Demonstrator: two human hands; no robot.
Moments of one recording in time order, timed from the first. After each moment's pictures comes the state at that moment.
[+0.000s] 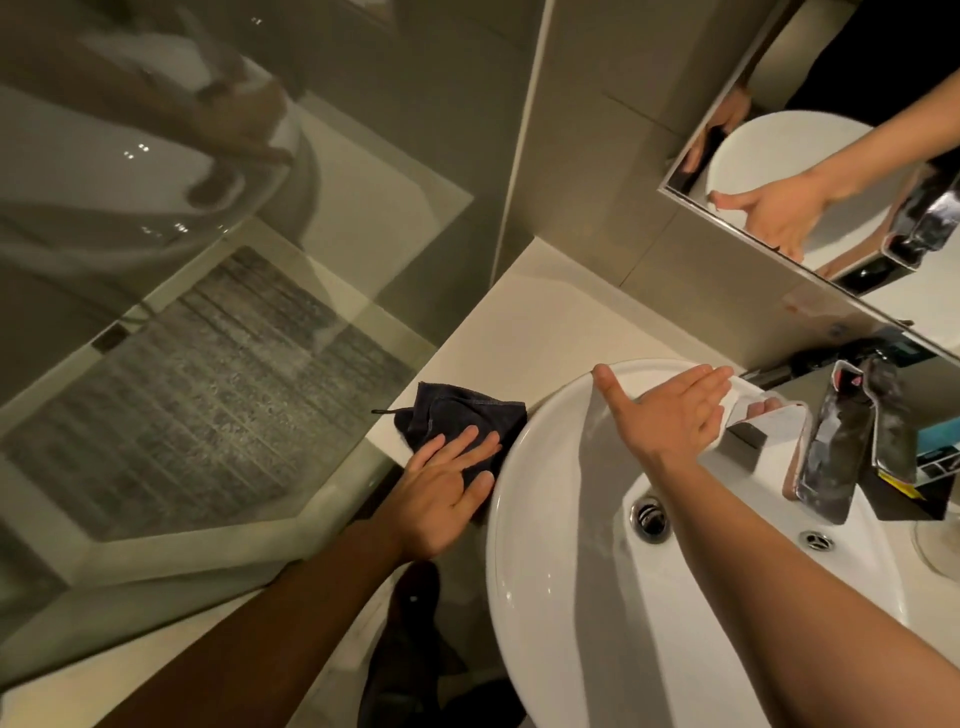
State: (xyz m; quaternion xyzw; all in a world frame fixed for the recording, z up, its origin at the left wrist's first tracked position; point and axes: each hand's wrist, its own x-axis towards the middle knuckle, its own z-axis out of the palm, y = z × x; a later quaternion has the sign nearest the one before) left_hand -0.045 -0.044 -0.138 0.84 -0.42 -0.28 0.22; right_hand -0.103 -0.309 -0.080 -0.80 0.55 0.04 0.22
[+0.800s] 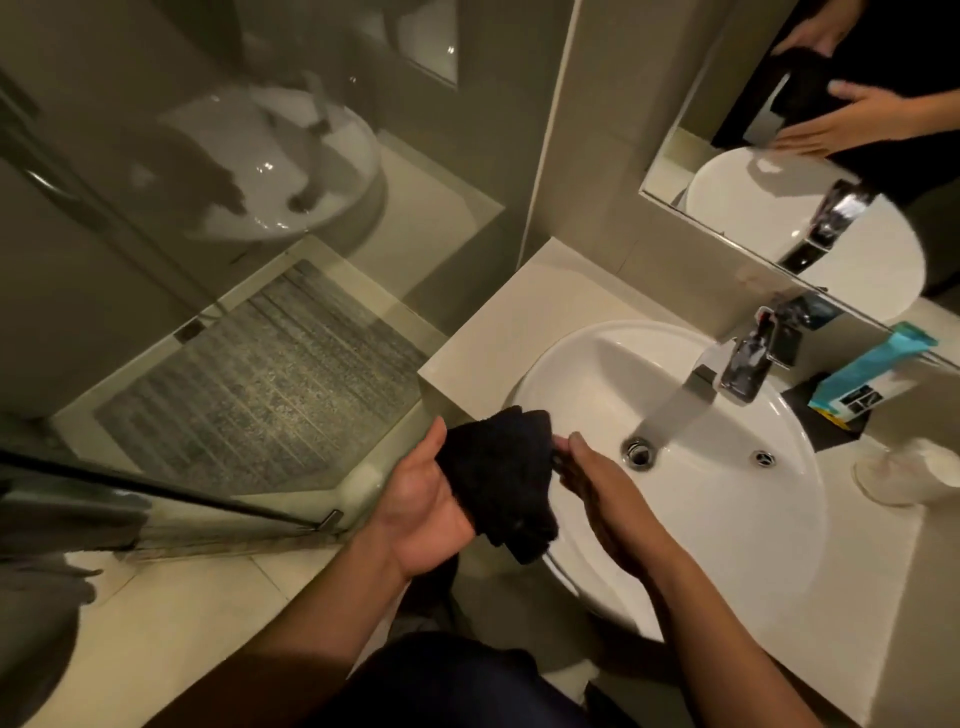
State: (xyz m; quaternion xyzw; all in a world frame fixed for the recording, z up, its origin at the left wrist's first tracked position) left_hand -0.173 0.035 0.035 0.29 0.16 -0.53 0.78; right_hand -0.271 -0.157 0.033 -0.64 0.28 0.10 0.71
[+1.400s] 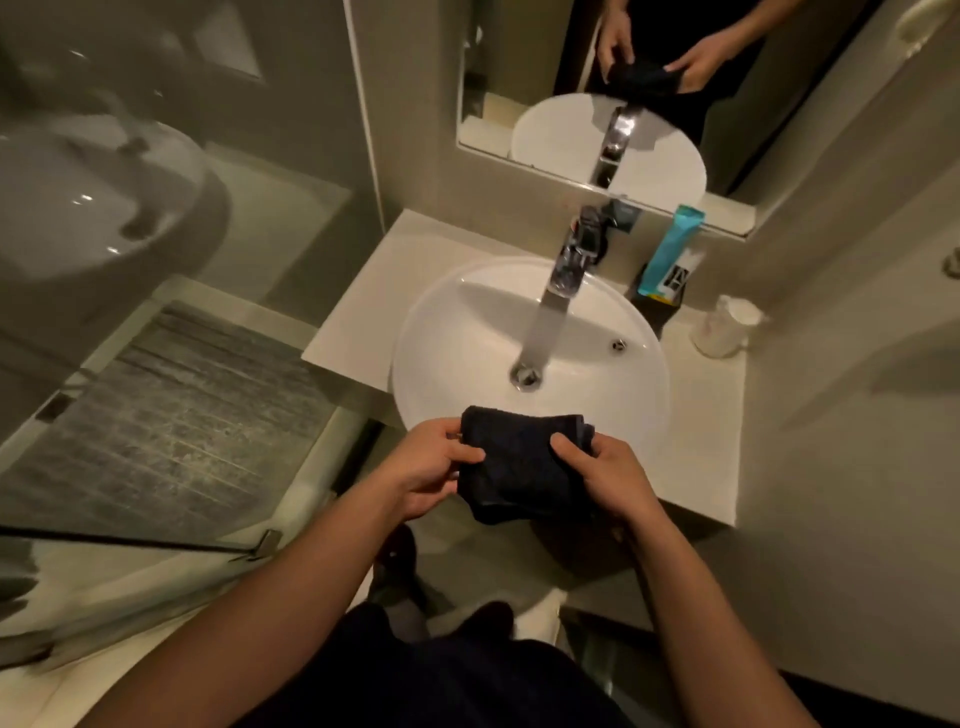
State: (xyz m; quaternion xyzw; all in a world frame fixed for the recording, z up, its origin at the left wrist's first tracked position) left_hand -0.255 -0.036 0.002 0.58 -0.02 -0.58 0.57; right_hand -0.421 -0.177 0.043 -0.62 0.50 -0.03 0.60
